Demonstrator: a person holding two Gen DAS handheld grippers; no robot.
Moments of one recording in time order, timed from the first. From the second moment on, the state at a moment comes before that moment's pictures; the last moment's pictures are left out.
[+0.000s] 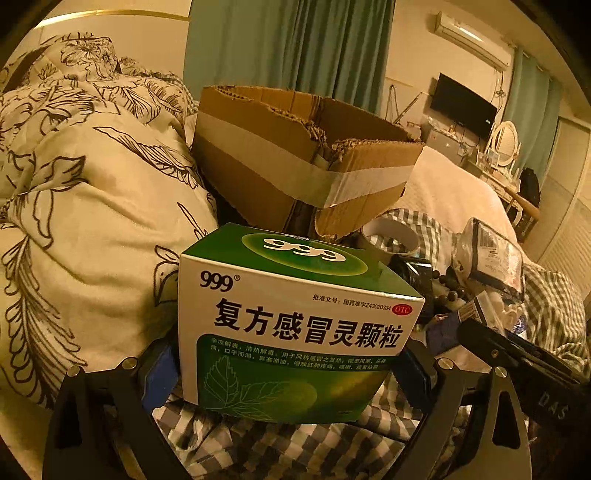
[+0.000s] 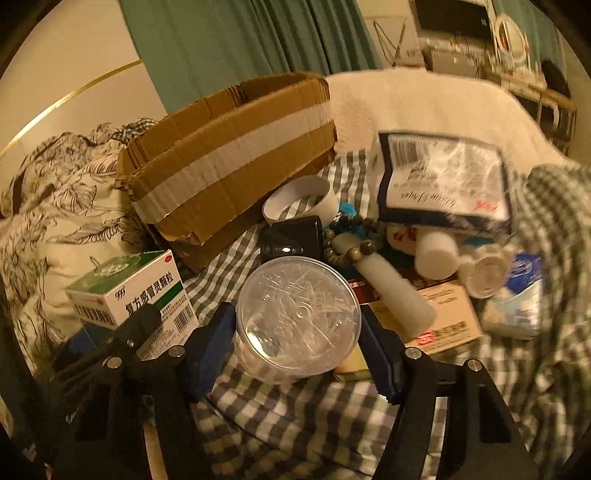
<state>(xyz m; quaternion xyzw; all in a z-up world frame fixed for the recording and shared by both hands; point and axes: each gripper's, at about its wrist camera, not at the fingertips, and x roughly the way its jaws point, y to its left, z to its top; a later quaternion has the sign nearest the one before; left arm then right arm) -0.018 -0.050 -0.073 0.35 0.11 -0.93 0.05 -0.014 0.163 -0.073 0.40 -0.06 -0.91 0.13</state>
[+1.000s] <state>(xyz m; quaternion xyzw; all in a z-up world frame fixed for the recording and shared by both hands) 0.013 -0.045 0.021 0.26 0.09 -0.96 0.01 0.059 0.162 0.032 0.28 0.01 -0.95 0.11</state>
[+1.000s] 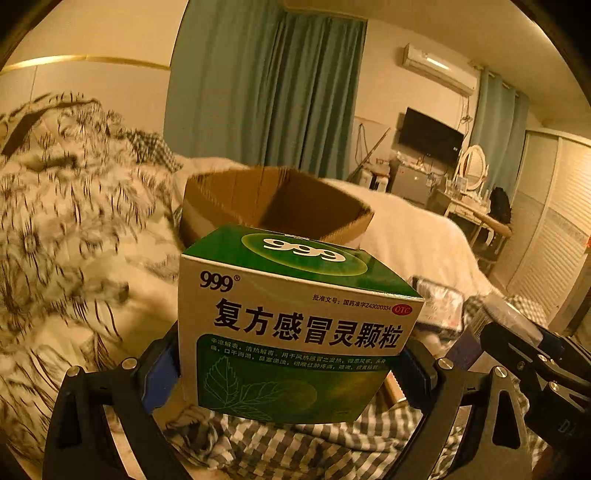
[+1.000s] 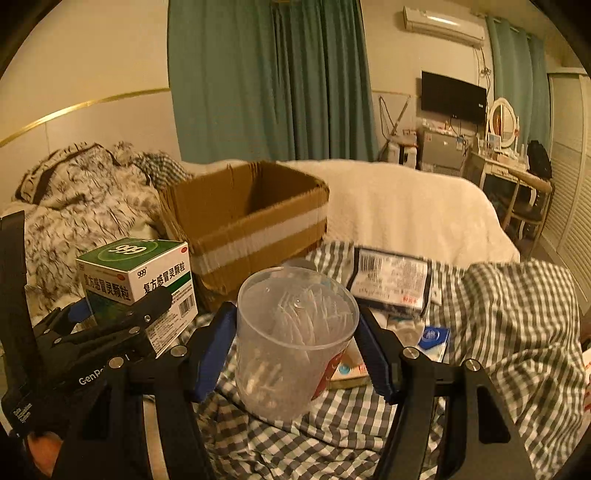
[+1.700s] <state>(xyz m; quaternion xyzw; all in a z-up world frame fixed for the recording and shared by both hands) -0.022 -0.053 0.087 0.21 0.05 -0.98 0.00 0.031 0.150 0.070 0.25 -0.02 -0.96 0.14</state>
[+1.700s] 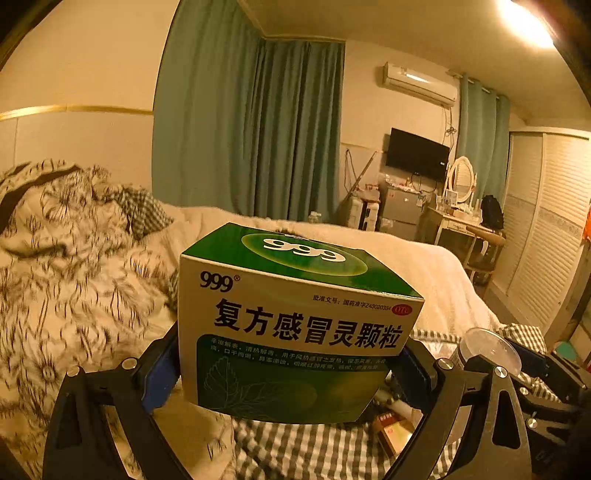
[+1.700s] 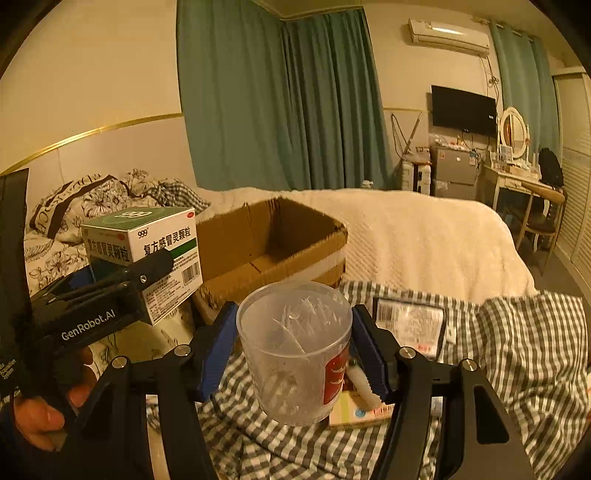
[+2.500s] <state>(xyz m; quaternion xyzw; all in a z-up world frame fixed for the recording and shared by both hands) -0.145 -0.102 0.083 0.20 0.08 -0.98 0.03 -0.070 0.114 0.098 0.20 -0.01 -0.96 0.18</state>
